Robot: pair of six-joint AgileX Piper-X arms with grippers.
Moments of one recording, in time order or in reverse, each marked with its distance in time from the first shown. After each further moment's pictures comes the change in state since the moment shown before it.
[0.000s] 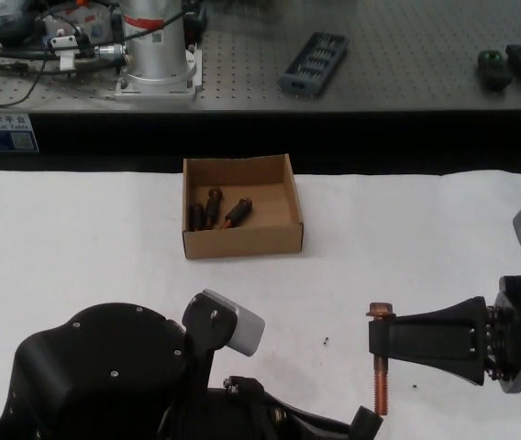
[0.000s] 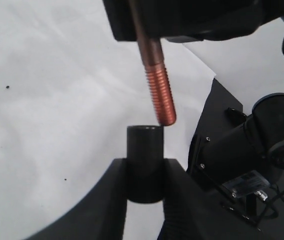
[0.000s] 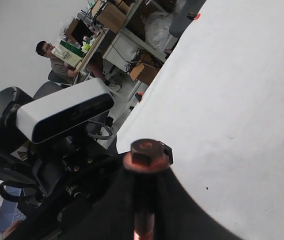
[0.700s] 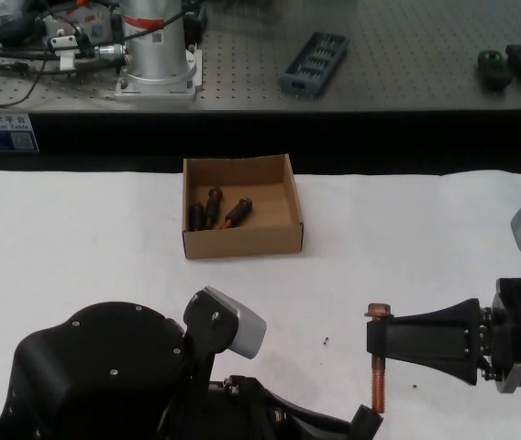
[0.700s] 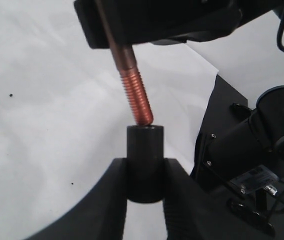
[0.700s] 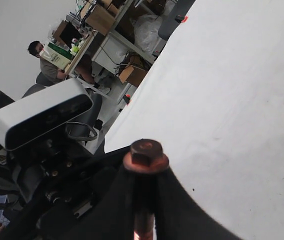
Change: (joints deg) left arm 0.1 0.0 0.0 0.0 0.2 3.6; right arm 0.0 1.0 0.0 0.6 2.5 -1.3
